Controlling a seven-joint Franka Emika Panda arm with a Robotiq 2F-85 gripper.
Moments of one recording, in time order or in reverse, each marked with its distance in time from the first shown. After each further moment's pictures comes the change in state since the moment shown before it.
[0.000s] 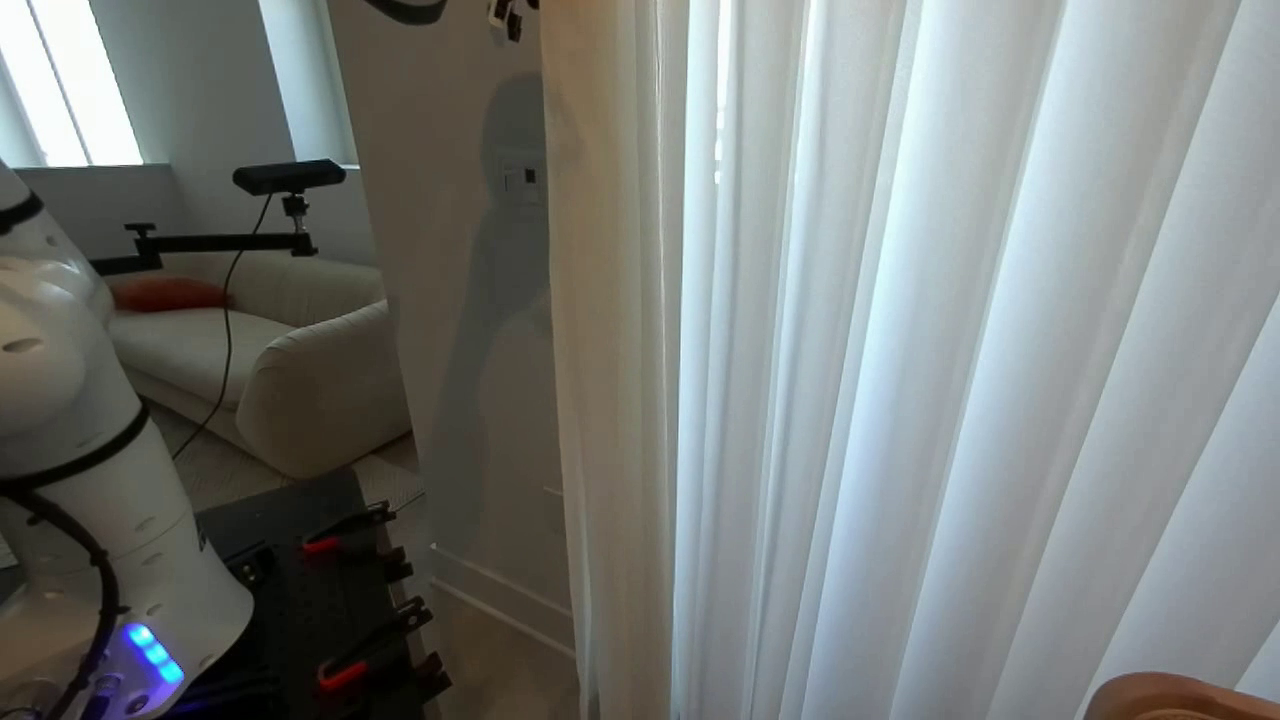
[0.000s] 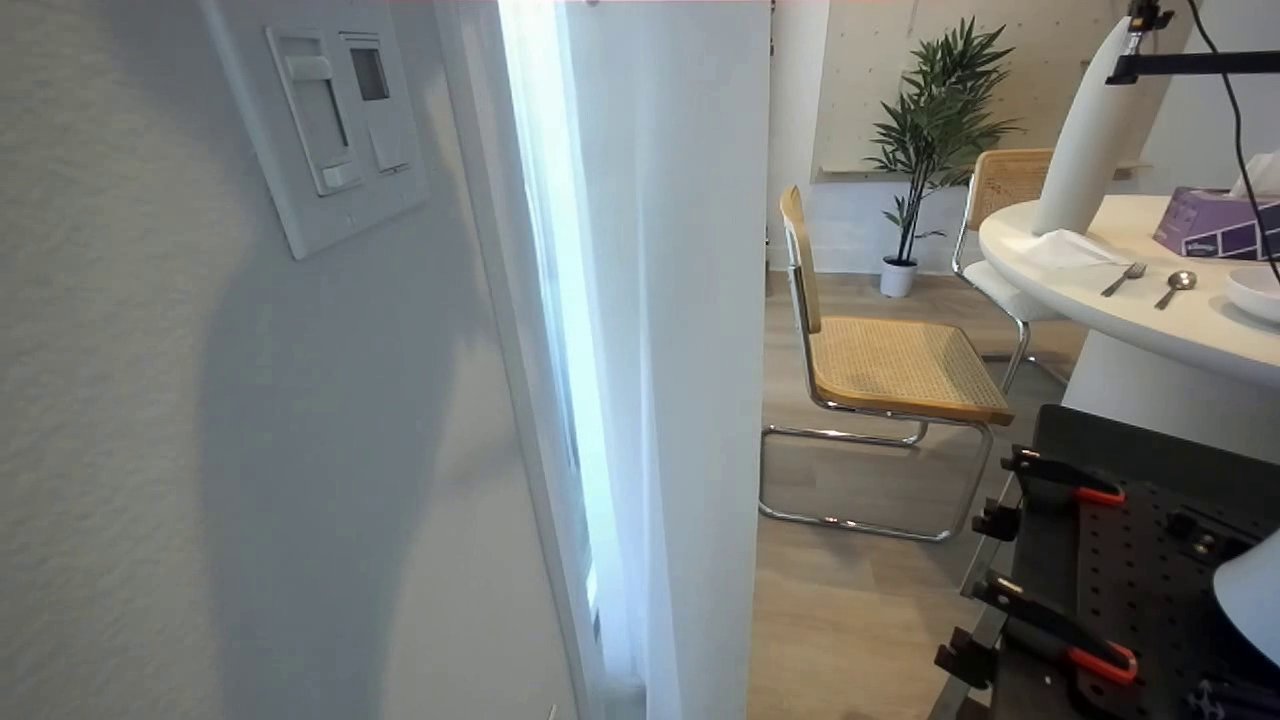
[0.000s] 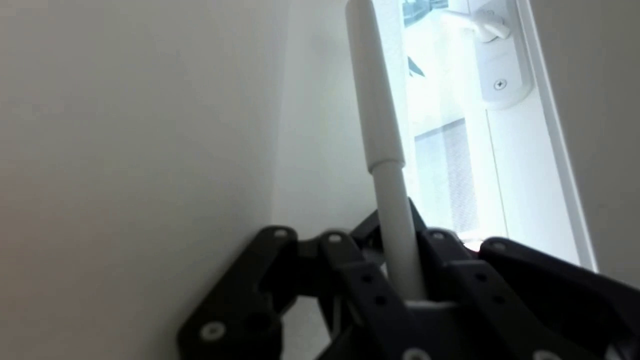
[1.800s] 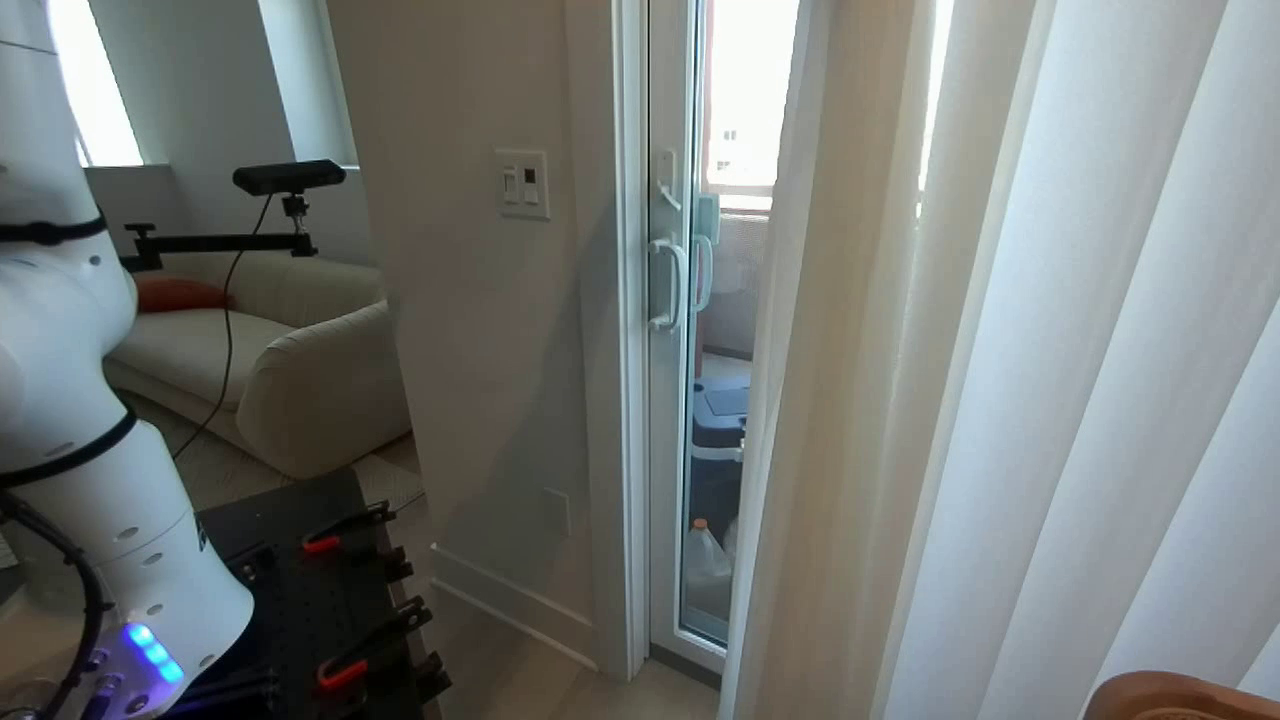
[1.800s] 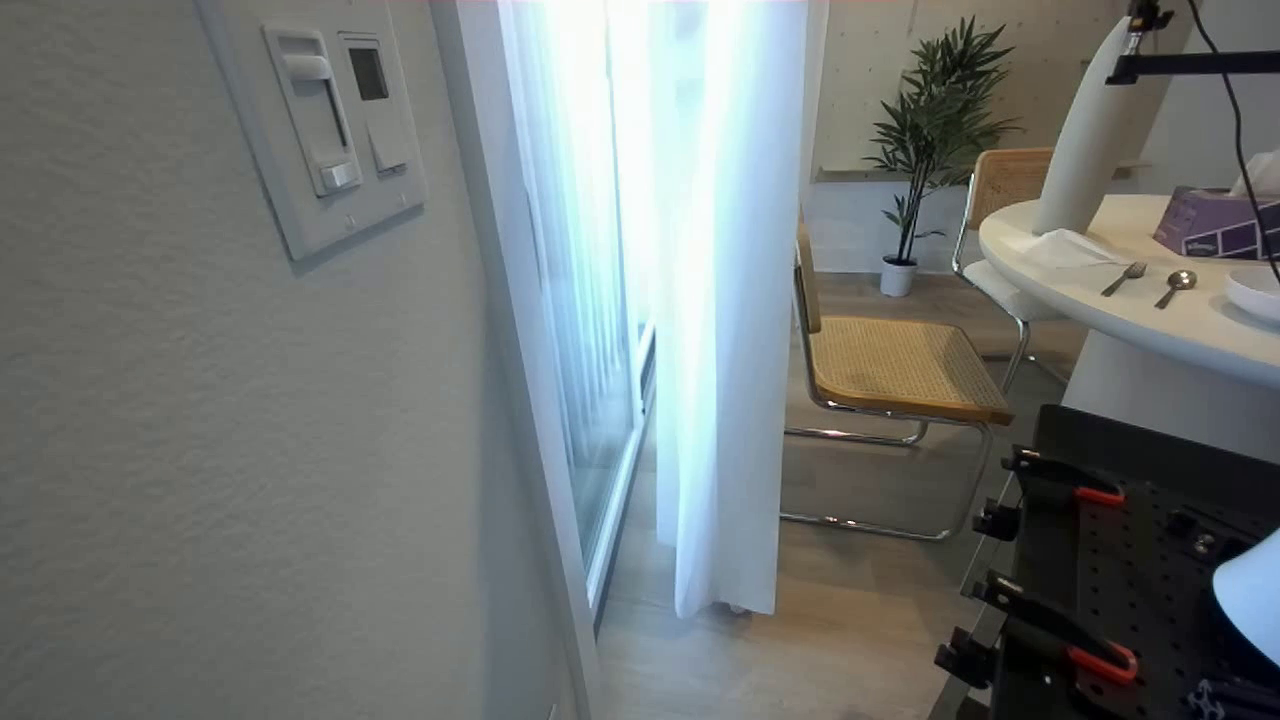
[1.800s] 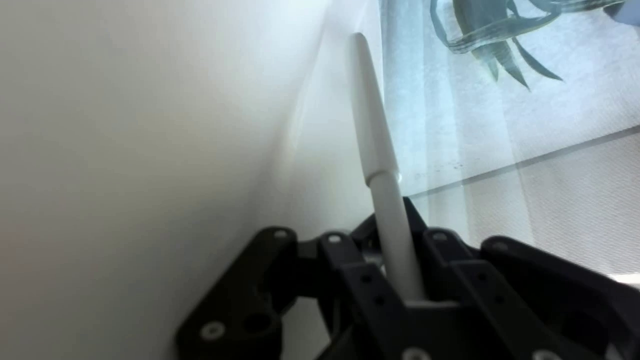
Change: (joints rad) arm -0.236 0.348 -0.298 0.505 0.490 -0.068 -0.822
